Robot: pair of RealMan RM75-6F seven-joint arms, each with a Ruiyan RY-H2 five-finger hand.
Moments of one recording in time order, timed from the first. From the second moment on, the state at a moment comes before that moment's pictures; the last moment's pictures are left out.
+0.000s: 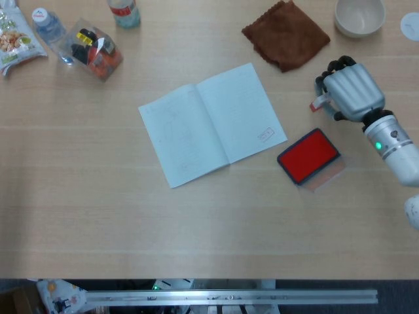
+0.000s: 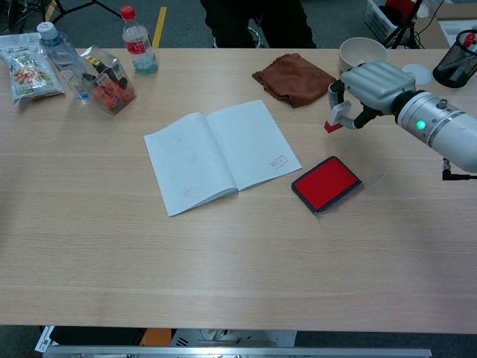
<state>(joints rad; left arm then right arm) -0.03 -1.09 -0.01 -1.66 1.47 1.47 0.06 0.72 -1.55 0.11 -1.18 -1.24 0.85 -0.26</state>
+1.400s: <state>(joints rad) -0.03 -1.10 -0.01 -1.66 1.45 1.46 0.07 0.72 -1.69 0.10 -0.95 -1.27 0.78 -0.18</state>
